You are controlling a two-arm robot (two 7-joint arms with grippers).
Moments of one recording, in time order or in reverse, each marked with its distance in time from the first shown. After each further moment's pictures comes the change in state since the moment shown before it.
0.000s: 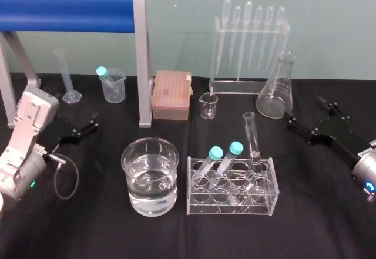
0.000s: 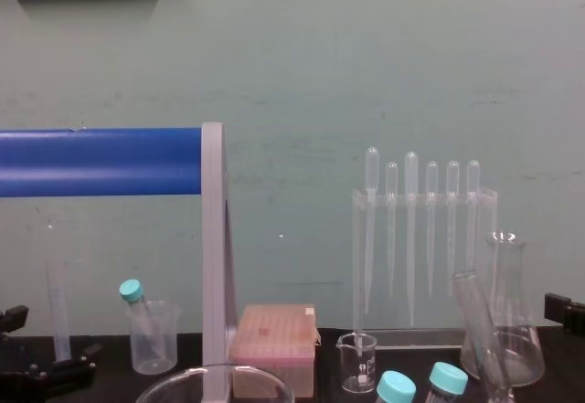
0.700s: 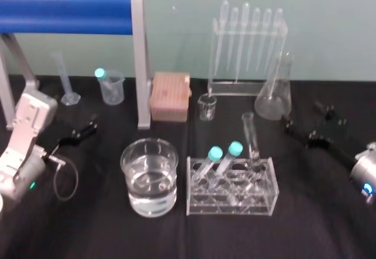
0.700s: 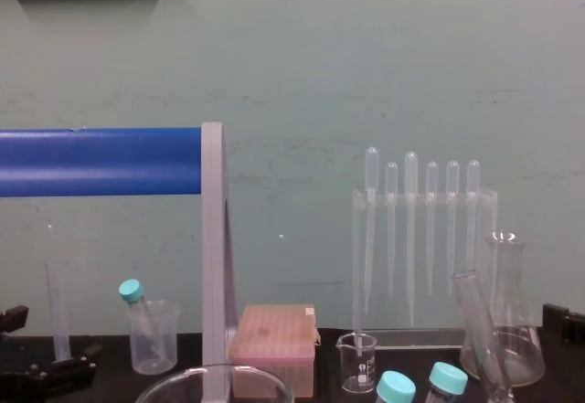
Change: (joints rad) left arm 0.000 0.000 0.000 0.000 0.000 0.000 0.000; right arm 0.001 -0.003 -0.004 0.008 0.004 0.014 0.005
